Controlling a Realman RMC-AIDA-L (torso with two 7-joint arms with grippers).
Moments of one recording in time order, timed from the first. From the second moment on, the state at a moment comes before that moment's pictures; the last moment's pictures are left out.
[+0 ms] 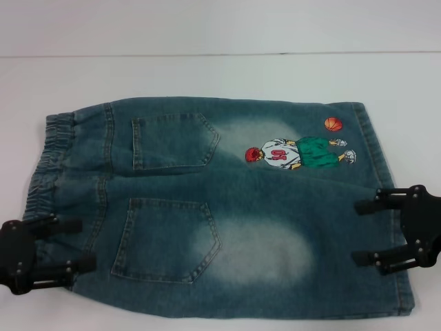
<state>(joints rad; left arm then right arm) -0.37 -2.01 0.28 0.68 2.32 1.94 -1.33 0.39 2.07 -0.77 -1.04 -2.21 -1.79 1.43</state>
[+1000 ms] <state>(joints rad) -0.33 -2.06 0.29 1.09 2.37 1.88 -1.68 0.40 2.07 -0.75 -1.05 -2.21 -1.78 1.42</state>
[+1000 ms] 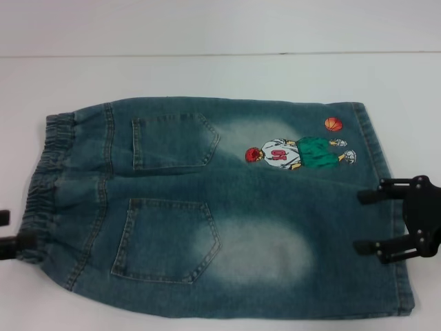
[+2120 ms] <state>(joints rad) -0.34 -2.14 0.40 1.14 2.57 1.61 -1.71 0.42 2.08 -0.74 -1.05 -2.21 -1.78 1.42</state>
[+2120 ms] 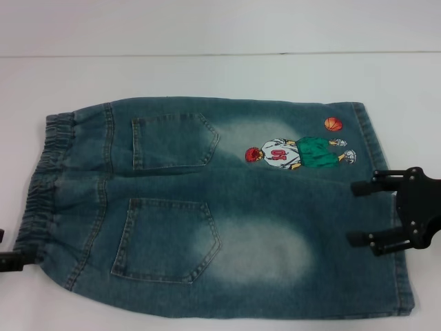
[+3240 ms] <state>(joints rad) -0.36 -2.14 0.51 1.13 2.60 1.59 -1.72 0.41 2.08 -0.73 -1.05 -2.21 -1.79 1.44</state>
